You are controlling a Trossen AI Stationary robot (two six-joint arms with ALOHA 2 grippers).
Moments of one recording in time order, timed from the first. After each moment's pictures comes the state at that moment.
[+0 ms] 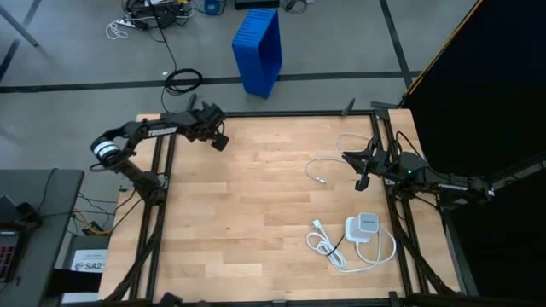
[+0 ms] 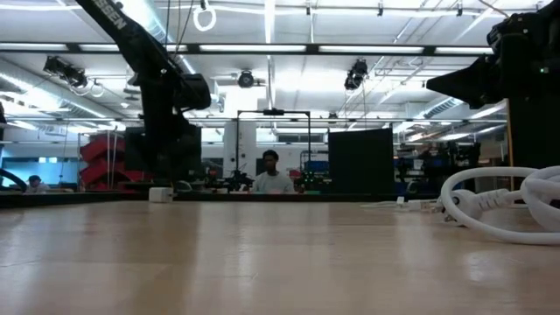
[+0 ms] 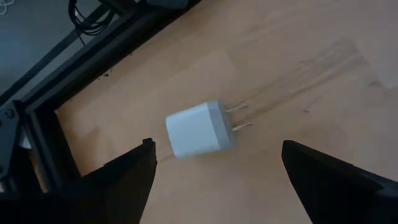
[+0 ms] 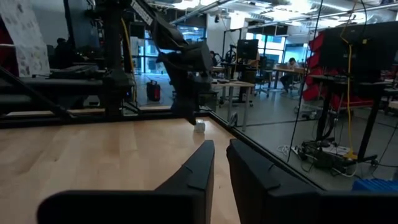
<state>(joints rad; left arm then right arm) 0.75 1.53 0.88 -0.59 -0.36 -0.24 -0.19 0.01 0.01 0.10 0.19 -0.08</state>
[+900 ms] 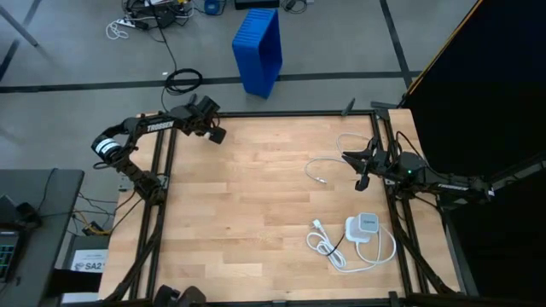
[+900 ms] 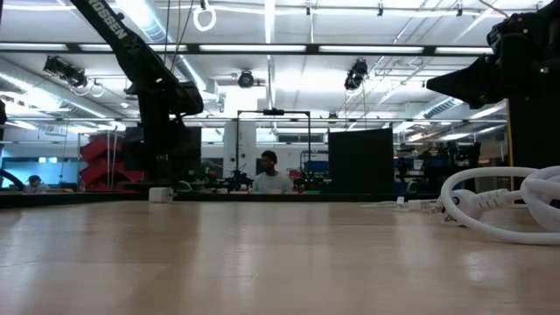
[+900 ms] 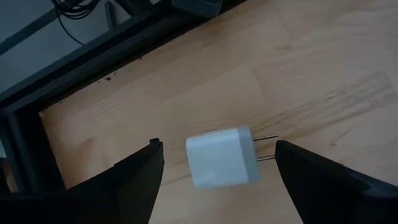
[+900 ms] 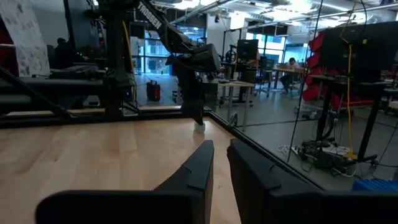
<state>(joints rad) 0.87 1.54 0.88 -0.53 -0.25 -0.23 -0.19 0.01 0.01 0.10 0.19 -0.08</state>
